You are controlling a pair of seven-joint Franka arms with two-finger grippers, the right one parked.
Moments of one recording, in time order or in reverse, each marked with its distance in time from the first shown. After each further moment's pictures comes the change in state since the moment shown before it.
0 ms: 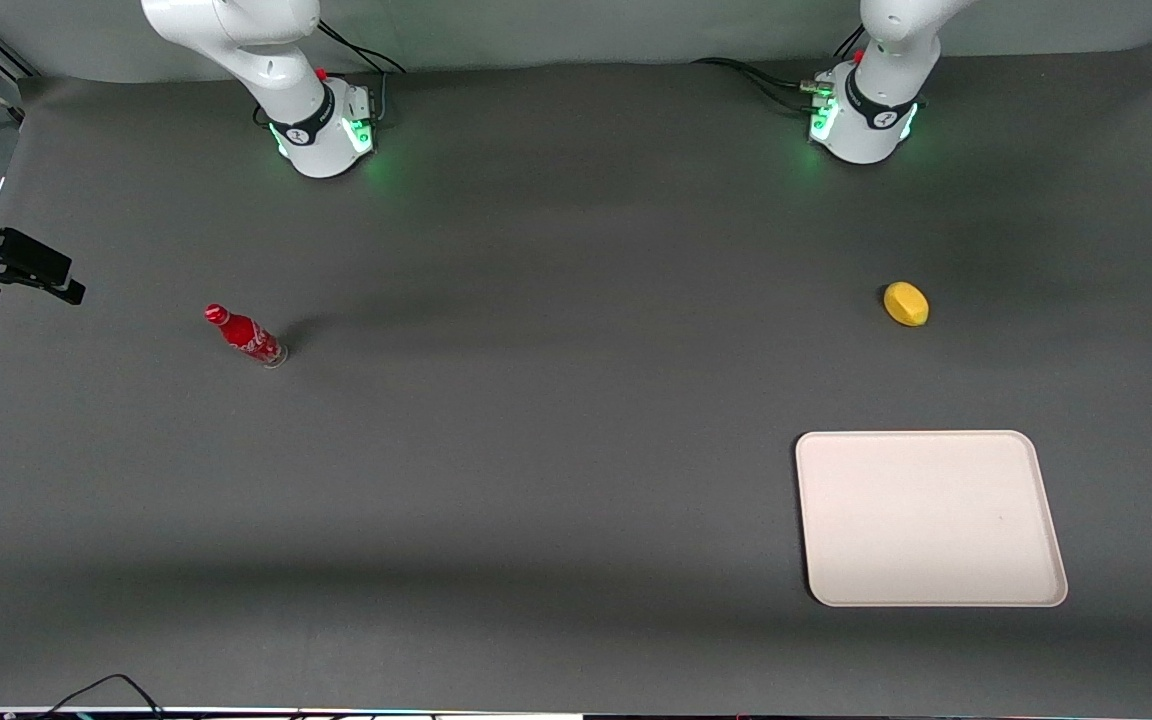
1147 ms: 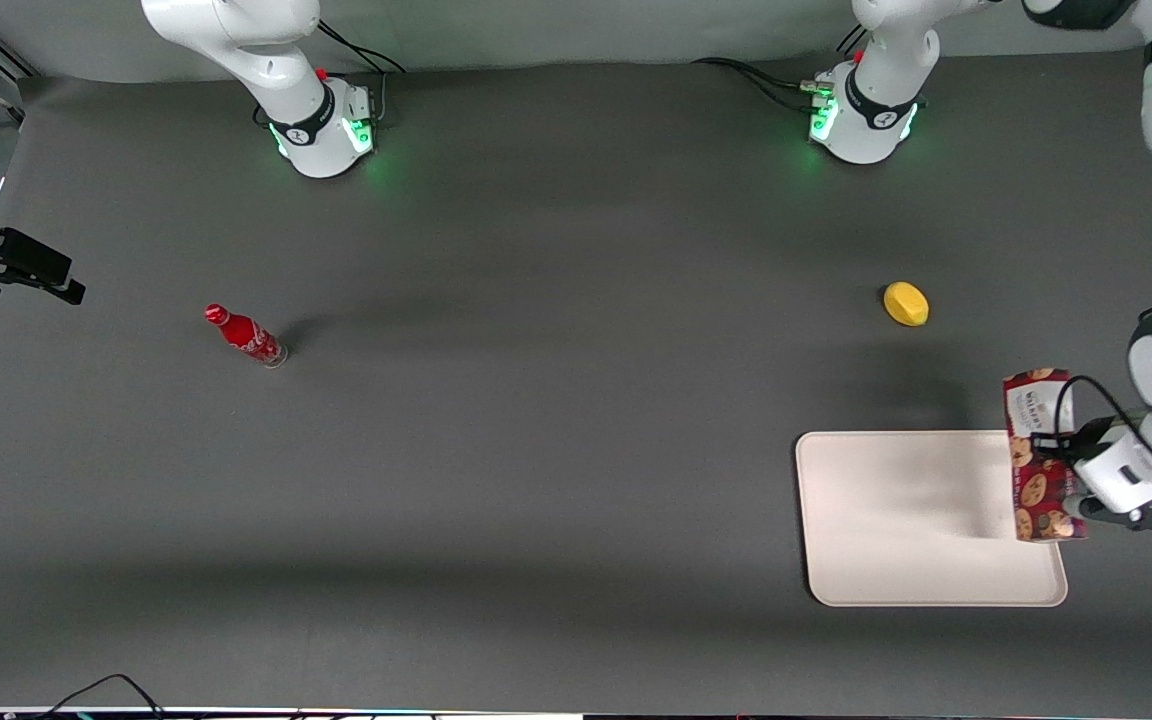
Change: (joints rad) arm -0.329 0.499 -0.025 0.038 -0.010 0.454 -0.630
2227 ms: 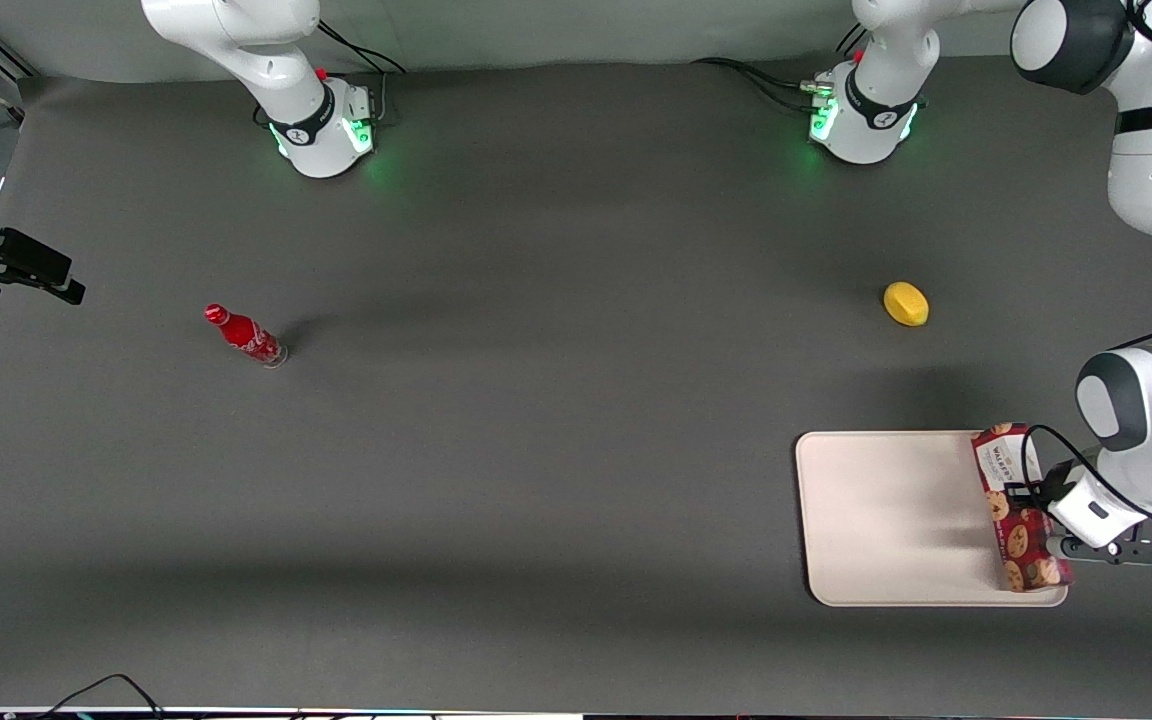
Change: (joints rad) arm 0.001 0.146 0.003 0.029 -0.030 0.293 -0.085
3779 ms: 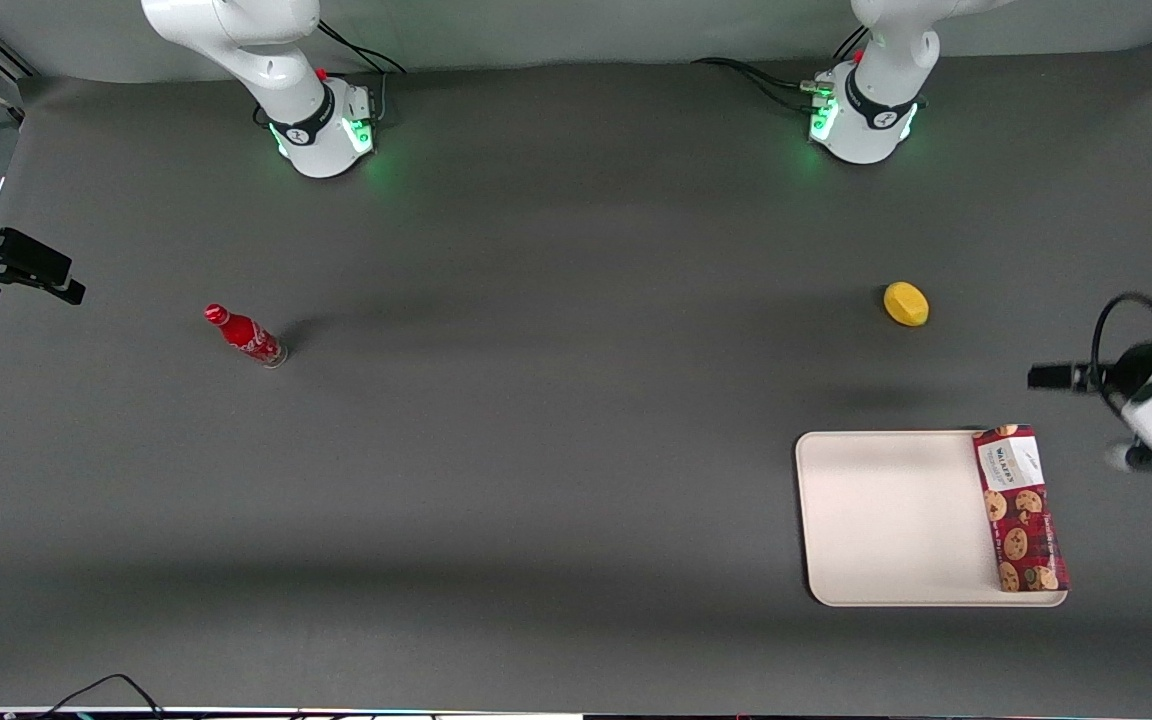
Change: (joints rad) arm -0.065 -0.398 -0.024 0.062 -0.001 -0.768 -0.082
